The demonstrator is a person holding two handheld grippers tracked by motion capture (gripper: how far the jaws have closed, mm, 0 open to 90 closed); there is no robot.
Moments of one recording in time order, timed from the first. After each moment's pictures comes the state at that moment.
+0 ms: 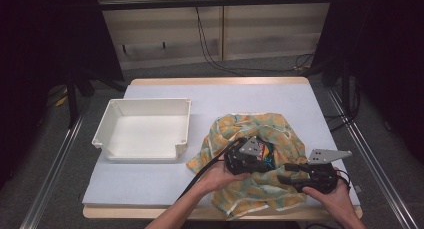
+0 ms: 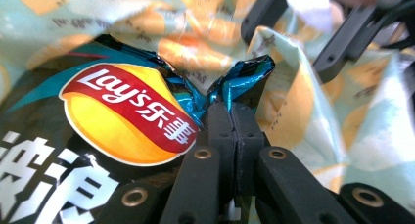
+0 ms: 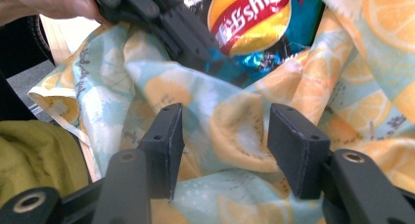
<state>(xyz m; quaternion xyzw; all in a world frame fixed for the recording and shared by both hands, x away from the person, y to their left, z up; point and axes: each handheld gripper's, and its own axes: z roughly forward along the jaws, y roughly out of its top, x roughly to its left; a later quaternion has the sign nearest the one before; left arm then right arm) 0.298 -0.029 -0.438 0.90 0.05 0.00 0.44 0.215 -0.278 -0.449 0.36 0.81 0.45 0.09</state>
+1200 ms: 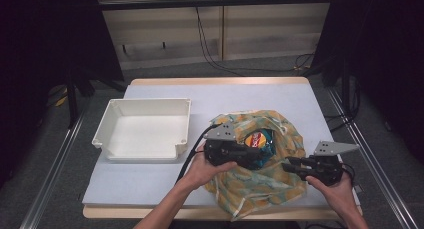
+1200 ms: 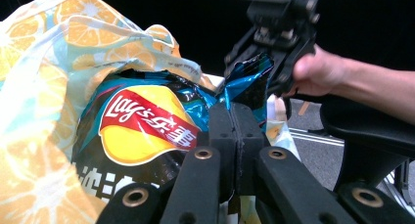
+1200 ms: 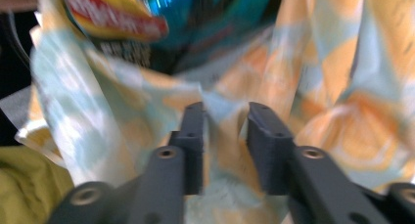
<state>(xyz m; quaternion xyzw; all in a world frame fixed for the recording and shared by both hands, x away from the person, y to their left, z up) 0.299 0.019 -0.388 0.82 0.07 -0.04 0.57 0.225 -0.290 -0.430 0.37 0.79 0.48 0.11</state>
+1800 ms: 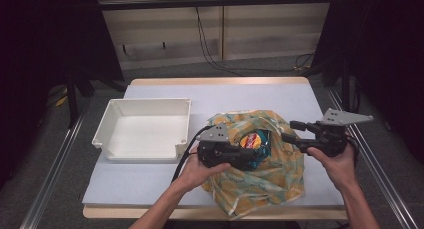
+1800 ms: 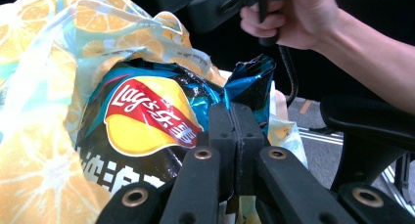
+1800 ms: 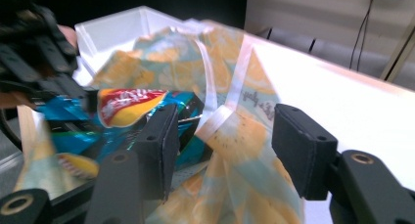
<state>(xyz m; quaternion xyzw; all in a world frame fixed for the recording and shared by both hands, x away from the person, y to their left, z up) 0.296 0.035 -0.390 0.82 0.08 -0.04 0.56 0.267 -0.281 -0.369 0.35 0.76 0.52 0.17</state>
